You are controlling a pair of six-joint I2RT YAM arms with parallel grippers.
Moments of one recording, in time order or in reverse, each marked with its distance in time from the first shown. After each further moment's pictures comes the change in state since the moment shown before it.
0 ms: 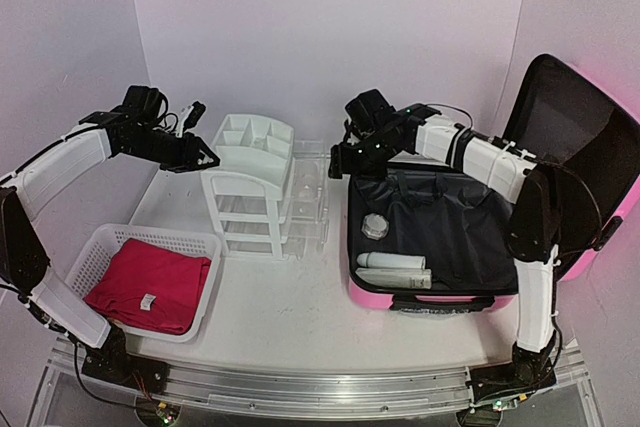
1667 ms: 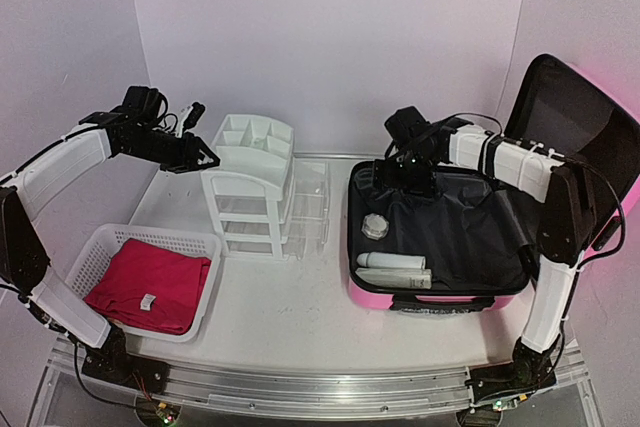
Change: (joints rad) left arm 0.004 0.000 -0.002 0.001 0.013 -0.015; right arm -0.101 -0.180 -0.300 0.006 0.128 0.045
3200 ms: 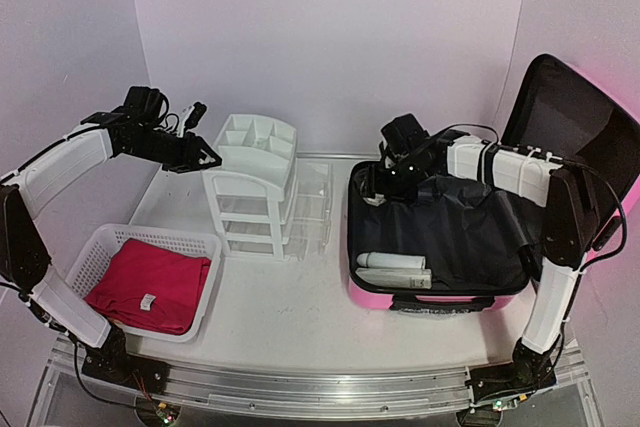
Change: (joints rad) left arm 0.000 0.012 0.000 0.013 0.021 -0.002; right arm -0.010 0.002 -0.142 0.169 -0.167 -0.012
